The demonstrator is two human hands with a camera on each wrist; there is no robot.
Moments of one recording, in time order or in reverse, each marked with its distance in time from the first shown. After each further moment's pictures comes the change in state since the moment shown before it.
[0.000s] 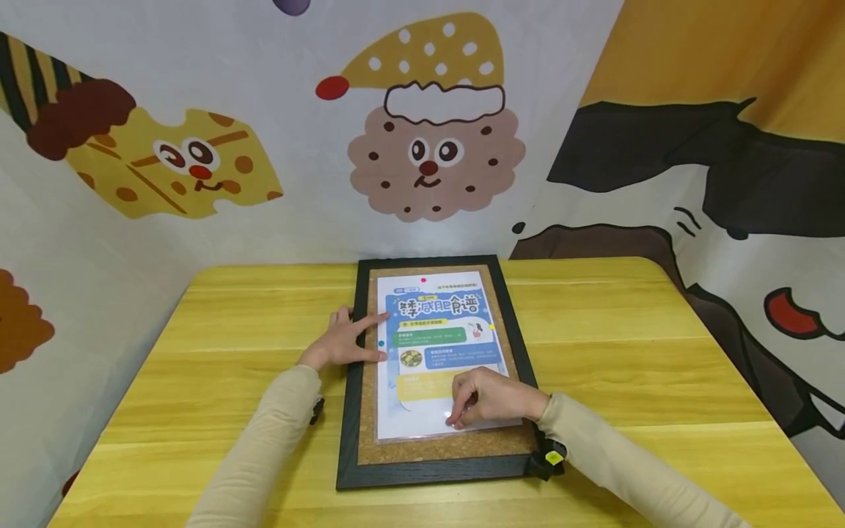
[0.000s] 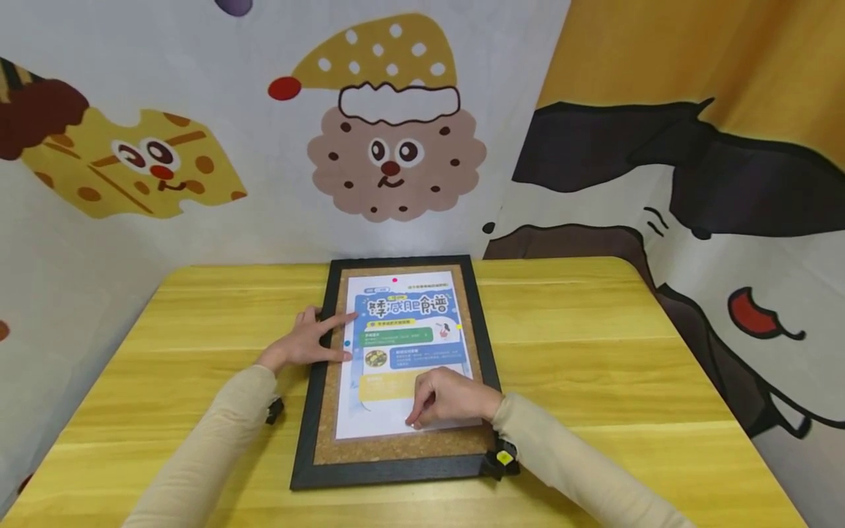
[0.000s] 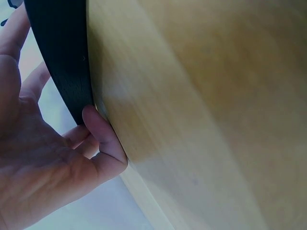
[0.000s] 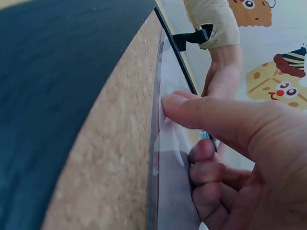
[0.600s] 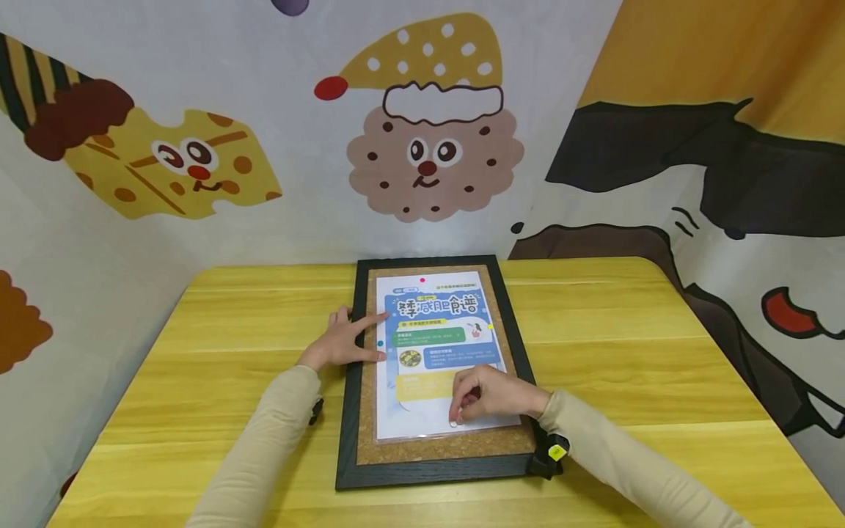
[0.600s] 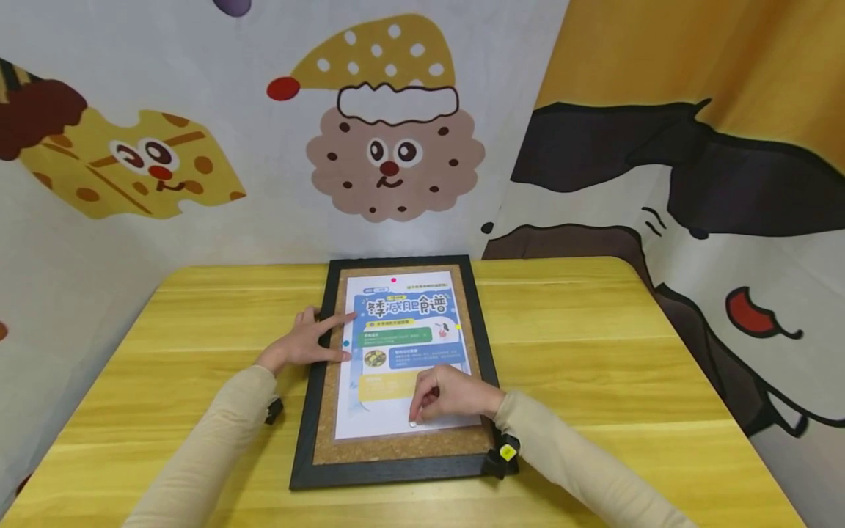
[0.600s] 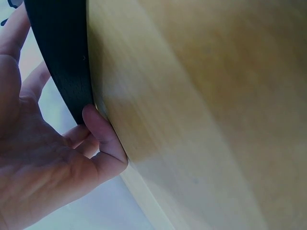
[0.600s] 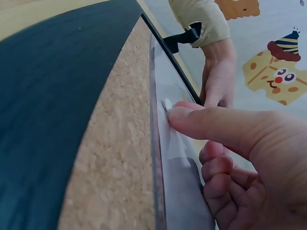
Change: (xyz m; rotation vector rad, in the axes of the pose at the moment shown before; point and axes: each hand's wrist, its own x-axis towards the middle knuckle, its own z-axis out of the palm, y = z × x) left_hand 0.000 -0.001 0.001 0.000 -0.004 0.015; right_hand -0.001 0.009 -0.002 0.035 0.024 -0.019
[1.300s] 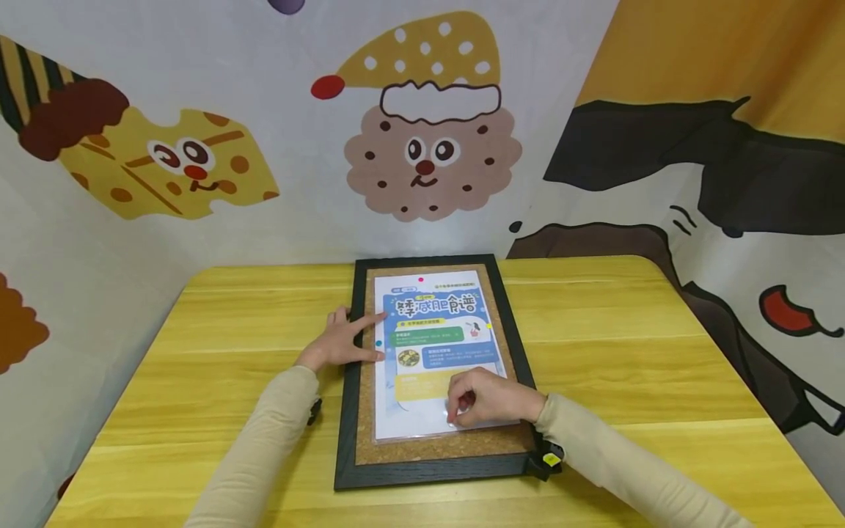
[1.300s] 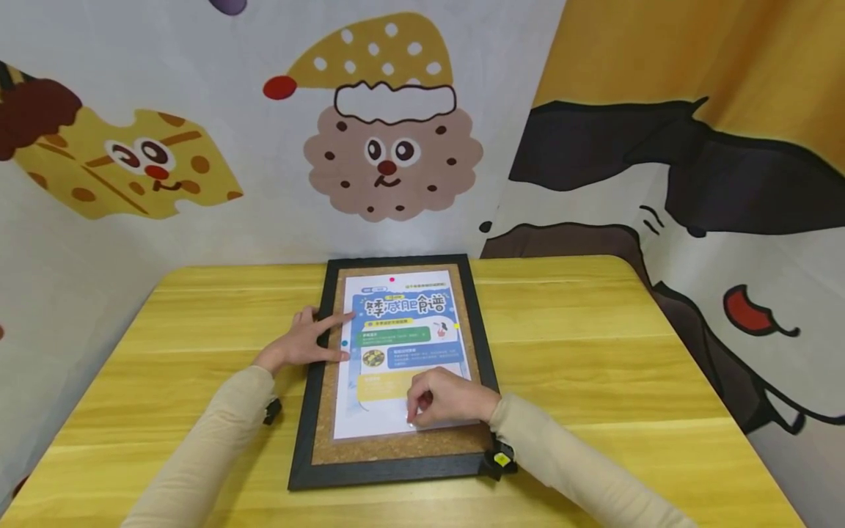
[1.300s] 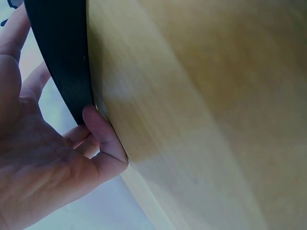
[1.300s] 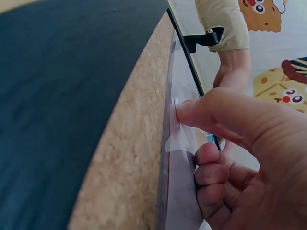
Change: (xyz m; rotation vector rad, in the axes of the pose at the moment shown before) left_hand 0.001 -0.002 0.001 0.003 0.001 -0.008; right_hand 0.001 -0.011 0.006 -0.130 -0.010 -0.007
